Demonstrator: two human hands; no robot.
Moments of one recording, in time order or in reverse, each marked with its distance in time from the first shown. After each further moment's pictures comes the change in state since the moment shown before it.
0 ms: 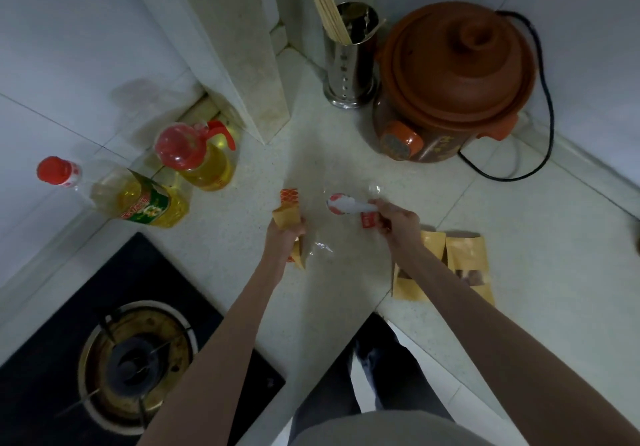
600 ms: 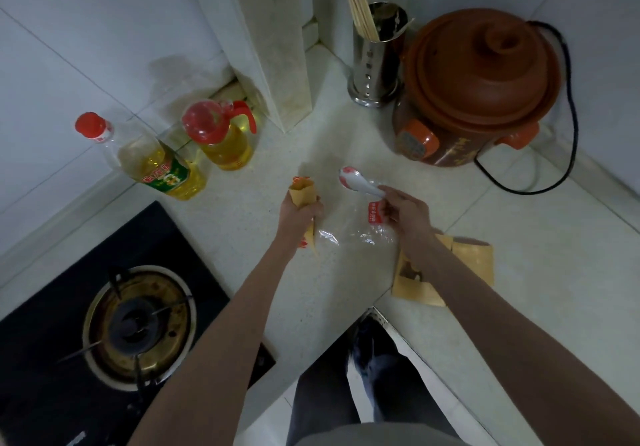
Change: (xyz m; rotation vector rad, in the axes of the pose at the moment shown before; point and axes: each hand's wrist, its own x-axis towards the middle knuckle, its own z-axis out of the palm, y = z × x) left_hand -0.006 0.010 0.015 -0.054 0.088 0.130; right_hand -0.017 -0.029 0.011 -0.028 -0.060 0.016
